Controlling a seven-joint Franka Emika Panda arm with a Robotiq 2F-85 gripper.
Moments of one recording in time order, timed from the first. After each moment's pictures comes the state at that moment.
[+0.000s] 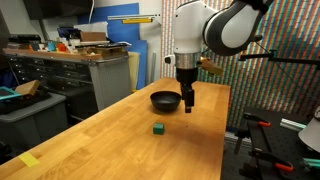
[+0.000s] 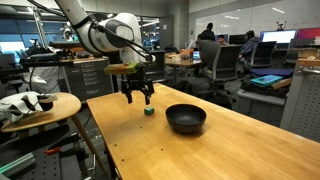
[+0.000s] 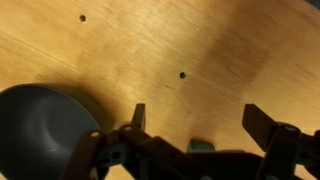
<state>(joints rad) 0.10 0.15 0.10 -2.46 -0.25 2.56 -0.07</state>
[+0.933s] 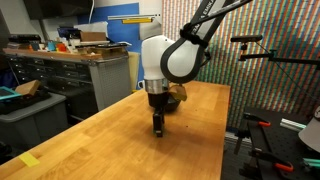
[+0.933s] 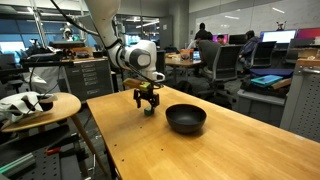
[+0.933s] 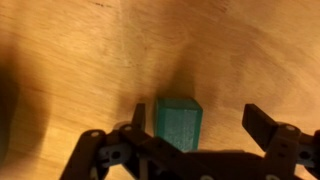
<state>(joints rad) 0.12 0.56 0.14 -2.08 -0.07 2.56 -0.07</state>
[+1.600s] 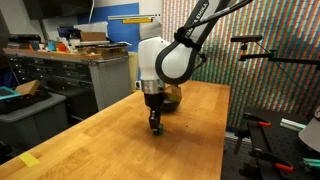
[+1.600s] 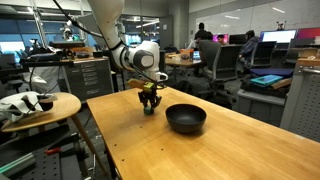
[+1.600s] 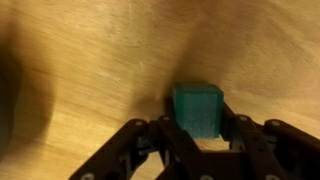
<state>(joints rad) 0.13 0.60 0.13 -2.03 -0.07 2.56 -0.07</state>
